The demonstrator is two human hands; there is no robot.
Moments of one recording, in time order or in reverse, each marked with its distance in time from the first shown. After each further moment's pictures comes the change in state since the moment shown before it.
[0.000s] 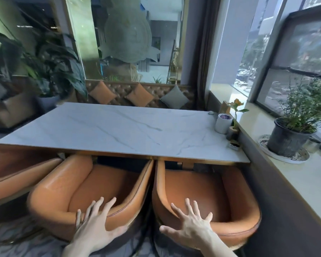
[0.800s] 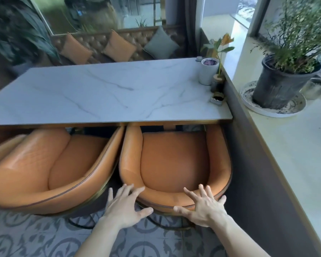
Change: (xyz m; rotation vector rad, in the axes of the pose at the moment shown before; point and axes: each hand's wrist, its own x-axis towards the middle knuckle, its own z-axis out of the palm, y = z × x) left_hand 0.055 0.279 0.151 0.185 -0.383 0.111; right_hand 0.063 0.286 0.026 0.111 -0.161 0.051
